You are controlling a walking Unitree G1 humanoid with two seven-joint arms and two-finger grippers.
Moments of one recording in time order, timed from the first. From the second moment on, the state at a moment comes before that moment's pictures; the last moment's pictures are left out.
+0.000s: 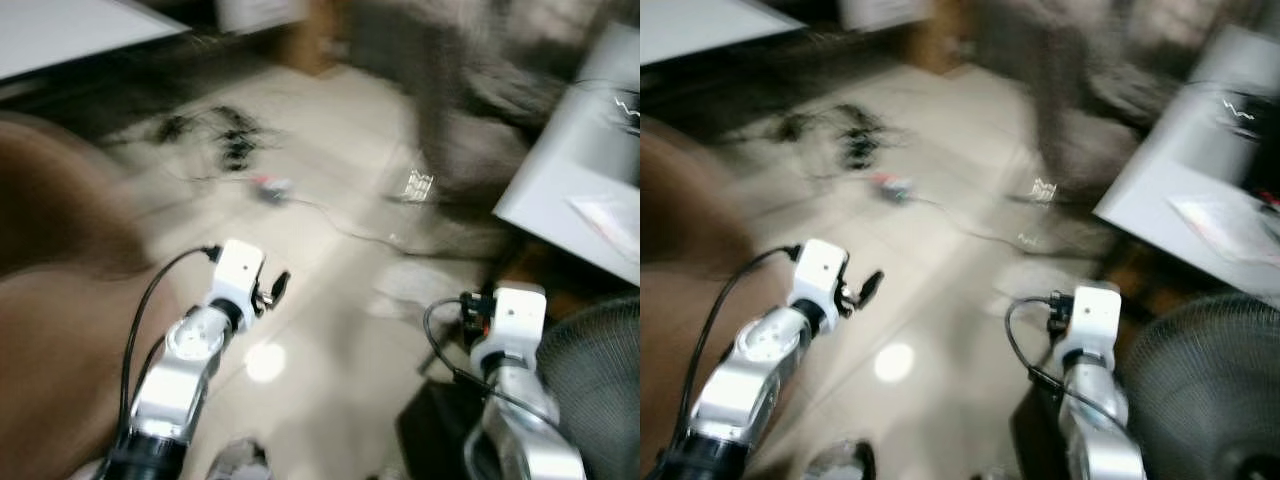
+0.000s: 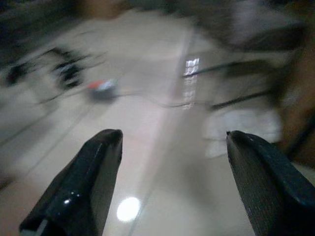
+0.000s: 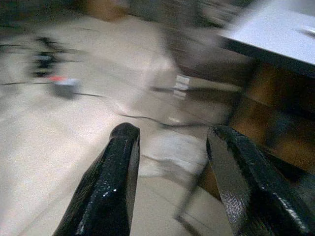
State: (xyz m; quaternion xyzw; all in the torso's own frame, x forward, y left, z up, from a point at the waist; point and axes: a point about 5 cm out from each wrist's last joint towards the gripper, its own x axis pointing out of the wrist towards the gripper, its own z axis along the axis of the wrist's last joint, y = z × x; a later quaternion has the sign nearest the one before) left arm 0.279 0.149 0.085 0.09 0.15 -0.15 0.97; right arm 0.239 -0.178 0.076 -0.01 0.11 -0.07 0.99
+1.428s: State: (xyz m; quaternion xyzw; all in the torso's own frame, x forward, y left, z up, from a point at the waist) left arm 0.264 0.174 0.087 0.14 0.09 -0.12 0.98; right arm 0.253 -0.142 0.077 0.02 0.05 0.03 1.00
